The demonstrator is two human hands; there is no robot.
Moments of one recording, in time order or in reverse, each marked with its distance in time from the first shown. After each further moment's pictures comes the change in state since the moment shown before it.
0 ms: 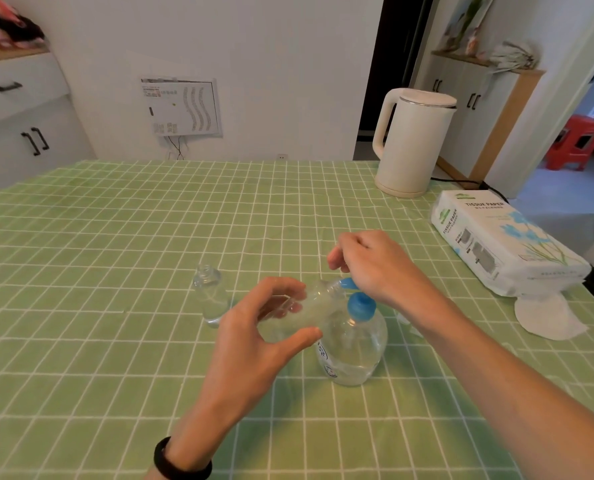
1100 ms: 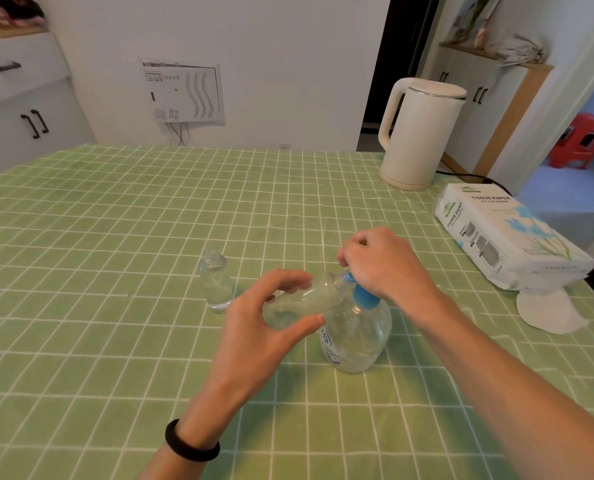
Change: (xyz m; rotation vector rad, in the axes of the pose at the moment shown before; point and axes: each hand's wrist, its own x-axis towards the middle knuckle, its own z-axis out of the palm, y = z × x) left_hand -0.003 -0.005 -0.001 0.089 -0.011 -0.019; right_hand -0.007 -0.001 0.009 -0.195 0.057 0.072
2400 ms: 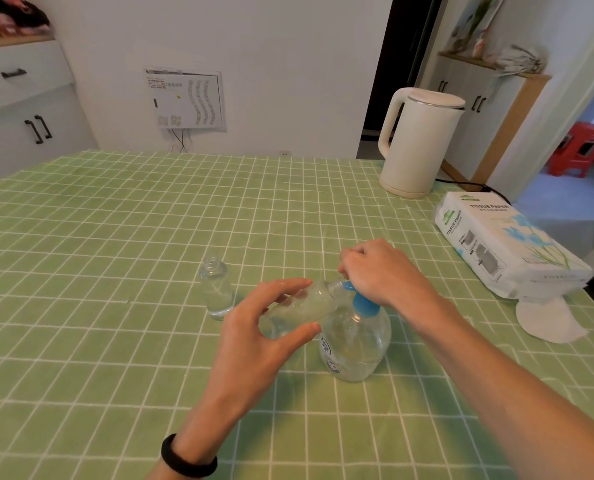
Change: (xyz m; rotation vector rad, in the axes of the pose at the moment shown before) left_hand -0.004 0.001 -0.001 -0.002 0.049 -0.012; right_hand 0.011 0.008 0.004 -0.028 -0.064 -0.001
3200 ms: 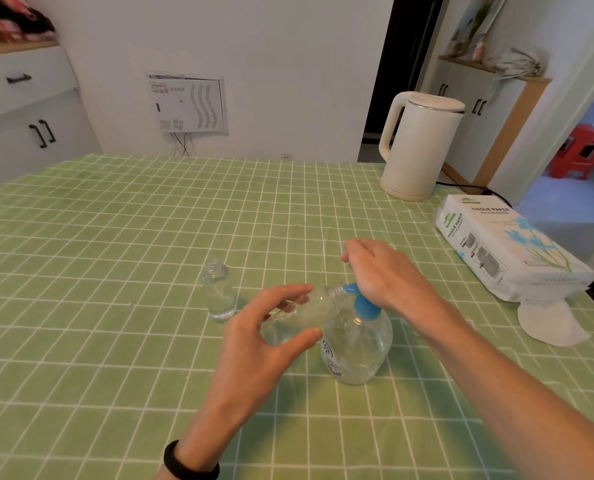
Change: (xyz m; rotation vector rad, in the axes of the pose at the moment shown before) left_hand -0.003 0.000 0.001 -0.015 0.003 -0.009; right_hand -0.012 -0.006 -0.006 0.073 0.005 0.017
